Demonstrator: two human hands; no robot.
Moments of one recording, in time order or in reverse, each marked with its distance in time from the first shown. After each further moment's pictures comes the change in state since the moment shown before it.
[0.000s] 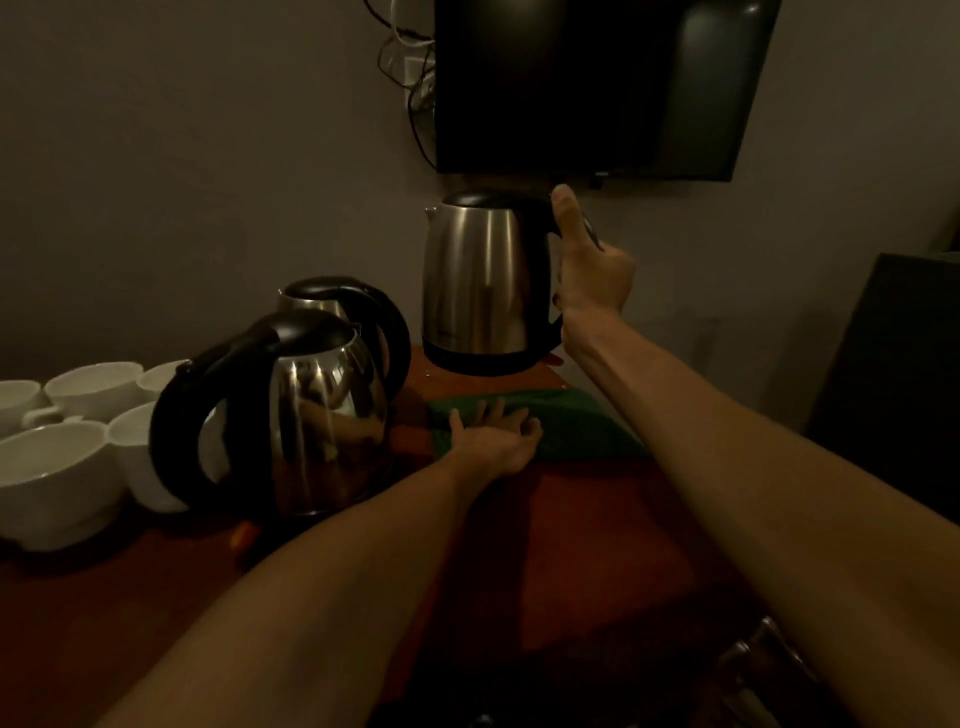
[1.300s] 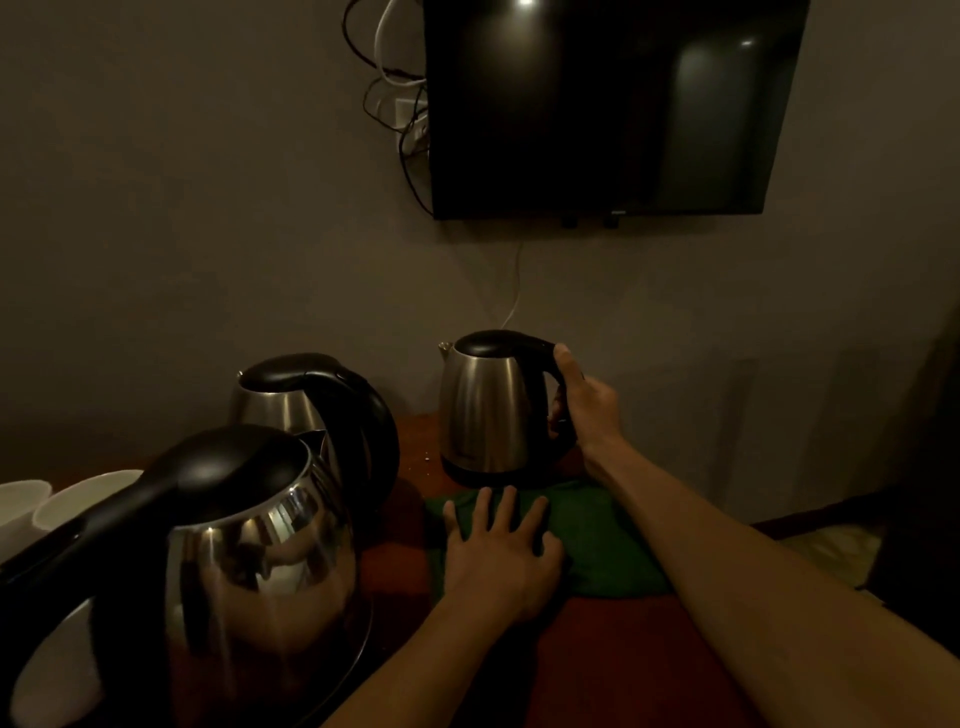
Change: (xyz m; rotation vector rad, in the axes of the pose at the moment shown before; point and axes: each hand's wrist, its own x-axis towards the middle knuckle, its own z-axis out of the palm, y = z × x) left_hand 0.039 -0.016 0.012 0.114 0.123 0.054; right_hand 0.107 0.149 0.008 -0.135 -0.224 0.180
